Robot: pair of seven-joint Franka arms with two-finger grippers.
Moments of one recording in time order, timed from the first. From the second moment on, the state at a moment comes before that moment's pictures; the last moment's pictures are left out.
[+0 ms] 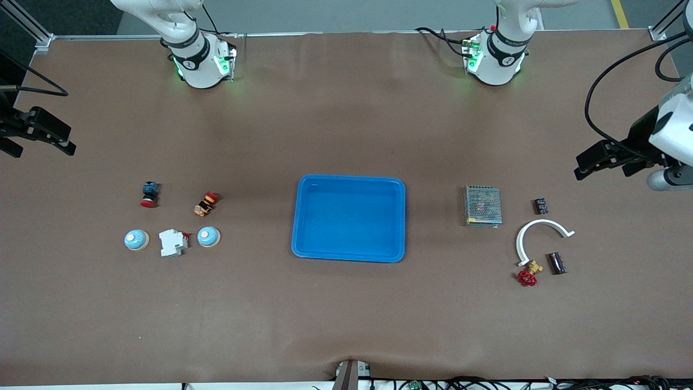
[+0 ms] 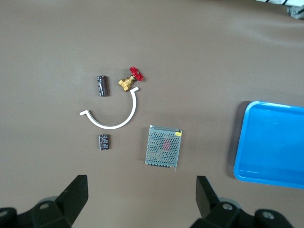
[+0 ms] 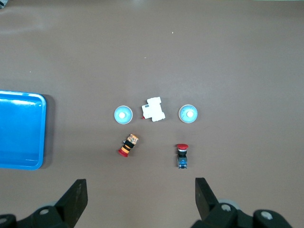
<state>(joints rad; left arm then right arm) -0.02 0.12 -0.10 -1.45 -0.02 1.63 -0.18 -0.01 0.03 0.01 -1.44 0.00 1.56 -0.03</state>
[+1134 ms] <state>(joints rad) -0.03 0.11 -0.09 -1.46 0.02 1.63 -0.06 -0.02 0.03 0.00 -1.44 0.00 1.56 0.03</state>
